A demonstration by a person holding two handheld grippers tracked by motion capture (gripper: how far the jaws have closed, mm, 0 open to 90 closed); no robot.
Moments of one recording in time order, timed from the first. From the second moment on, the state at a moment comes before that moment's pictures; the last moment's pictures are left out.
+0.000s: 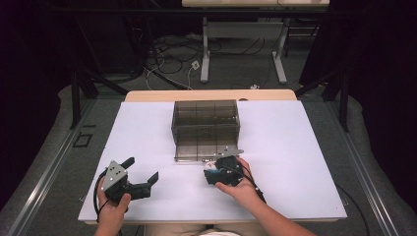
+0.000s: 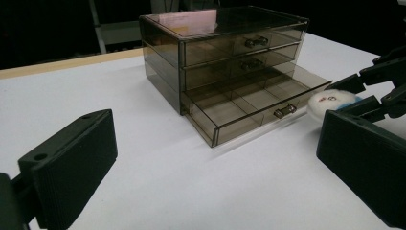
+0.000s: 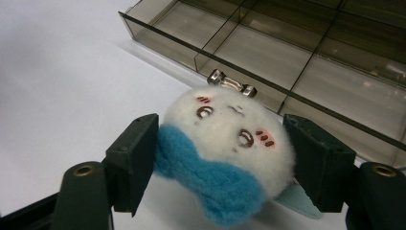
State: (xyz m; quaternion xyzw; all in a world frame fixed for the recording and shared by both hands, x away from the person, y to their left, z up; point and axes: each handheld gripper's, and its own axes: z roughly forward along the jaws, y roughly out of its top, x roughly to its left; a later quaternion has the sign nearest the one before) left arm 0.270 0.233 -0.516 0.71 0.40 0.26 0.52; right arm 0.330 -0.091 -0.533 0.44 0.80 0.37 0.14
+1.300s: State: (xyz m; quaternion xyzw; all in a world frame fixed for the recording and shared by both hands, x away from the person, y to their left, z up) left arm 0.270 0.233 -0.516 0.71 0.40 0.25 0.52; right arm 0.353 -0.089 -0.506 0.45 0.79 0.38 0.14
